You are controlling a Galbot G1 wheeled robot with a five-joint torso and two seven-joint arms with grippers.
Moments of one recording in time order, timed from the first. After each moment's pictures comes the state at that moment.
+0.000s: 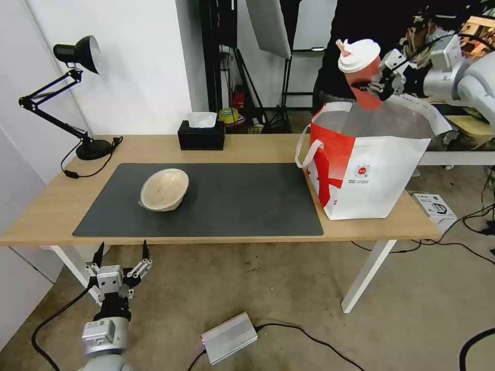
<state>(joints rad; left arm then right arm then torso) 1.68 -1.47 -0.68 -2.11 0.00 -0.16 -0.13 0.38 0.60 -0.64 1.15 0.59 -0.17 -0.65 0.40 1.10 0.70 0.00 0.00</state>
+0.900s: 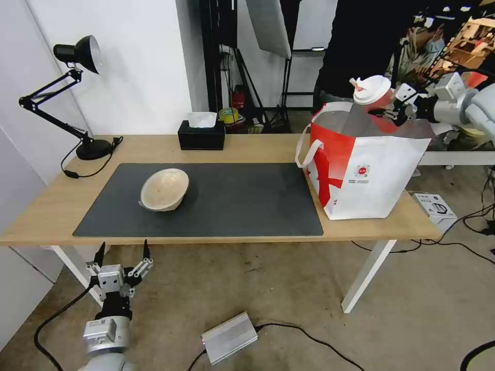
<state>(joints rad) 1.67 -1.47 -0.68 -2.10 -0.01 -0.15 -0.13 0.32 0.60 -0.63 0.99 0.49 -0.06 -0.73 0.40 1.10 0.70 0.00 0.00</state>
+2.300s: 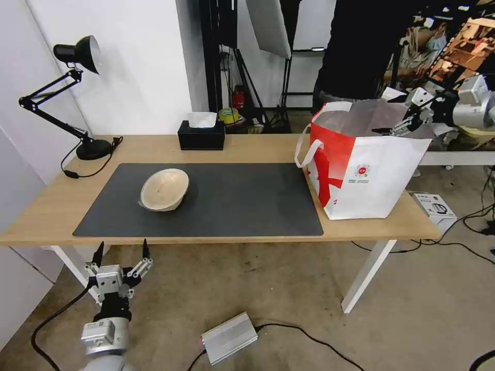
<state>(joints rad) 1.69 -1.48 -0.68 -2.13 0.00 -0.16 -0.13 0.31 0.53 -0.60 1.05 0.54 0.01 -0.83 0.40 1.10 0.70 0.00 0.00</state>
